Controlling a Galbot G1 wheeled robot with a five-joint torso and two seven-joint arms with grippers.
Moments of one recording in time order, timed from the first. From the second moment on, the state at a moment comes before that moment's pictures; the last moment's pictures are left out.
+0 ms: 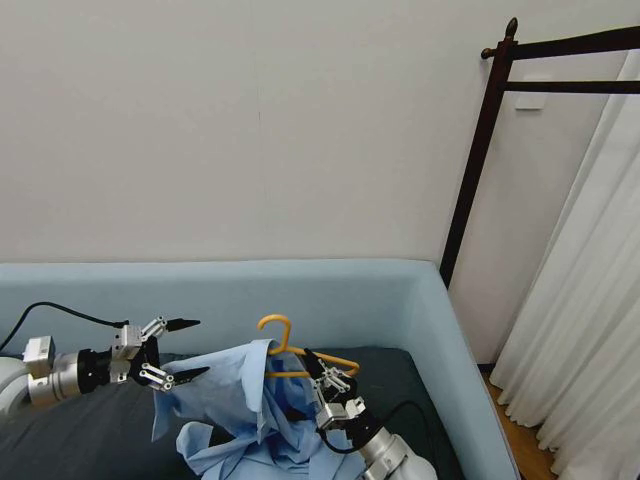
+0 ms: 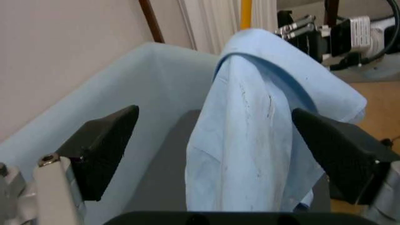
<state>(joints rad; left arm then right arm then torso) 0.98 -0.46 -0.38 -1.61 -0.80 -0.17 1.03 -0.98 1.19 -0.12 1.60 -0.81 0.40 0.39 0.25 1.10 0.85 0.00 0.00</state>
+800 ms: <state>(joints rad) 0.93 -0.53 -0.33 -1.56 -0.68 -0.15 1.12 -0.97 1.23 -0.07 1.61 -0.96 0.48 0.40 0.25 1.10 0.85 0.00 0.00</state>
